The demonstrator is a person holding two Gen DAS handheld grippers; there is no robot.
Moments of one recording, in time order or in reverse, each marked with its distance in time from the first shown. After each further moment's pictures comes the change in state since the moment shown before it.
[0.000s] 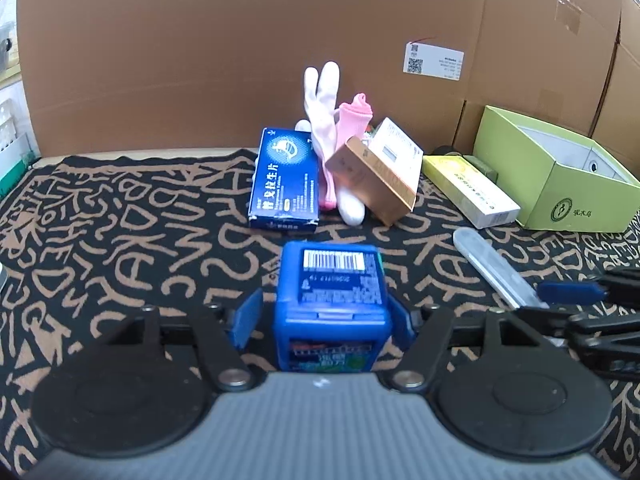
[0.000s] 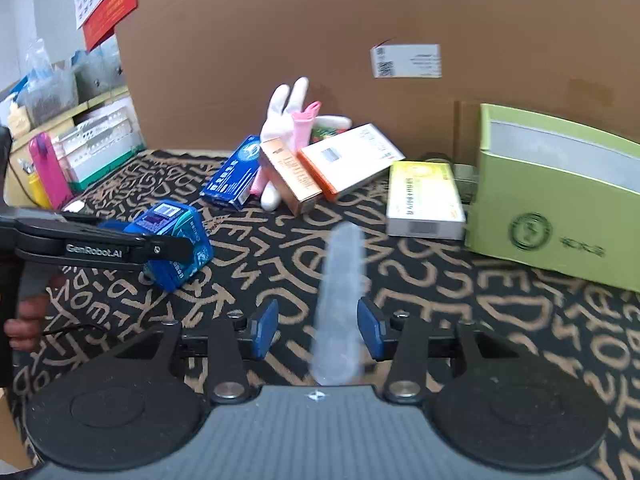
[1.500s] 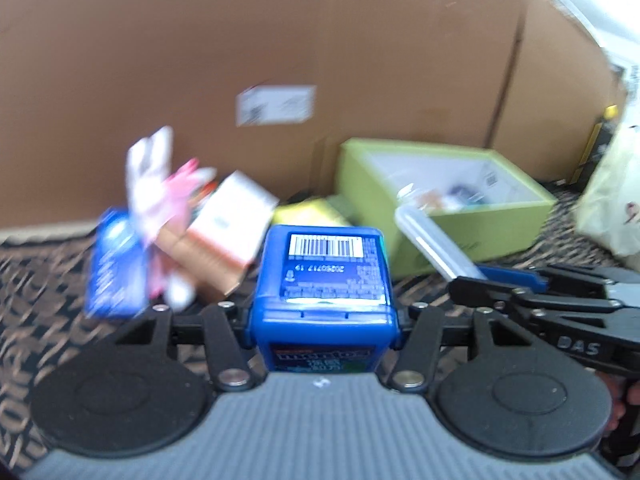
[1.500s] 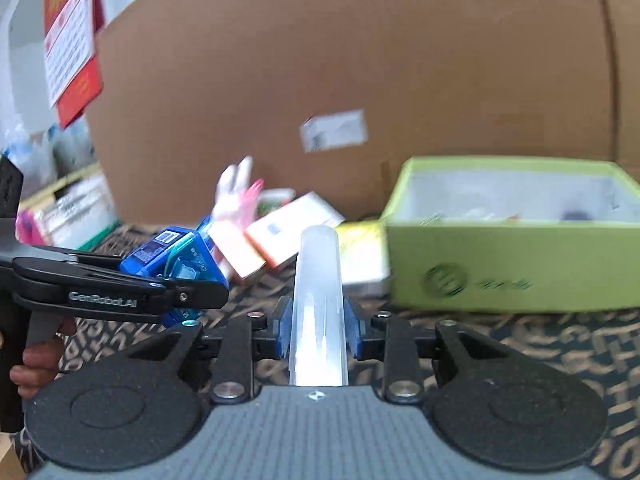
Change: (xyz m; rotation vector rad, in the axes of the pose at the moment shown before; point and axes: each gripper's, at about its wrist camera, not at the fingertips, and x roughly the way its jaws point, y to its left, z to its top) left arm -0.001 -0.093 0.059 0.143 -0.058 -0.273; right arm -0.055 -0.056 0.012 0.129 -0.207 -0.070
